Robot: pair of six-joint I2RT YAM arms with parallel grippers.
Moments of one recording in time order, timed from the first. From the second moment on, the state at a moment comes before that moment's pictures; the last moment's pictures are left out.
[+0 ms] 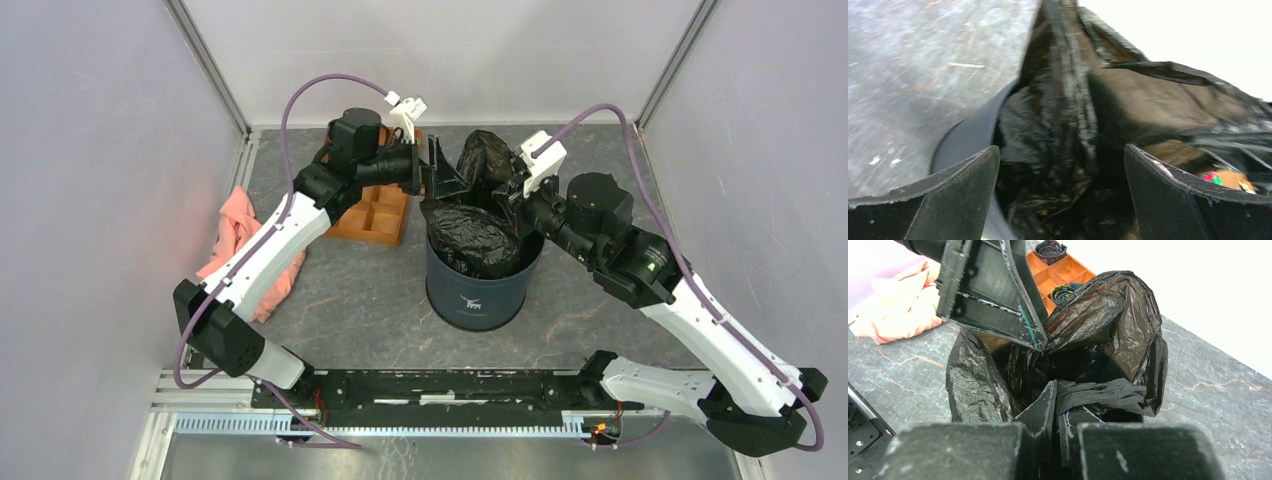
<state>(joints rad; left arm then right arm) -0.56 1.48 1.51 -0.41 0.53 -0.45 0.81 1.02 1.34 -0.52 0.17 -0.03</state>
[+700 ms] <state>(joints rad) -0.56 1.66 1.67 -0.34 0.61 -0.55 0.81 0.90 1.27 -0.58 0.26 -0.10</state>
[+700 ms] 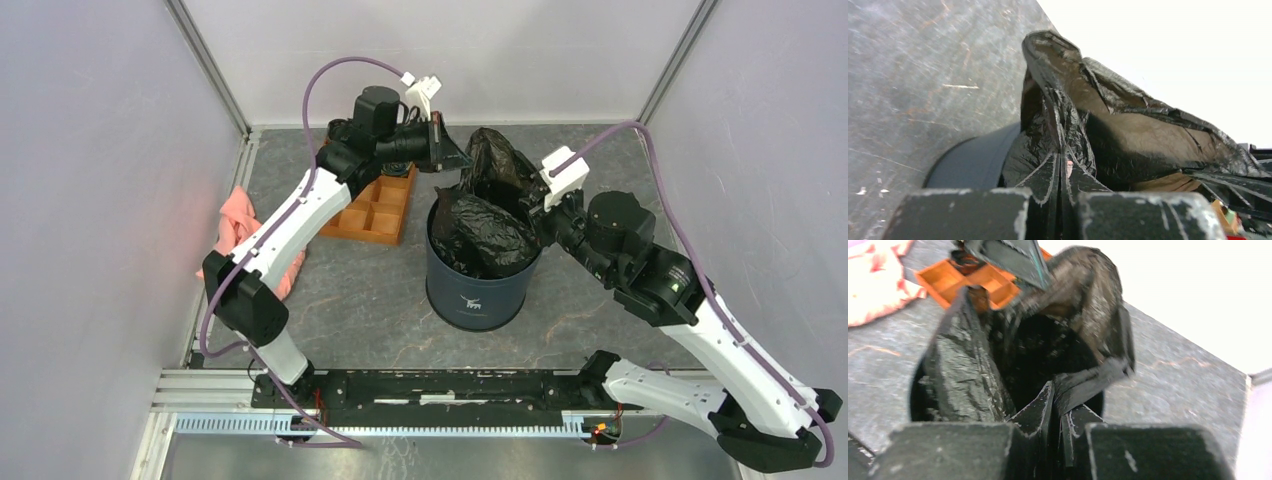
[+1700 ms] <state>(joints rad) -0.36 1.71 1.65 -0.45 0.64 -0.54 0.81 0.82 1.44 -0.87 0.70 -0.10</state>
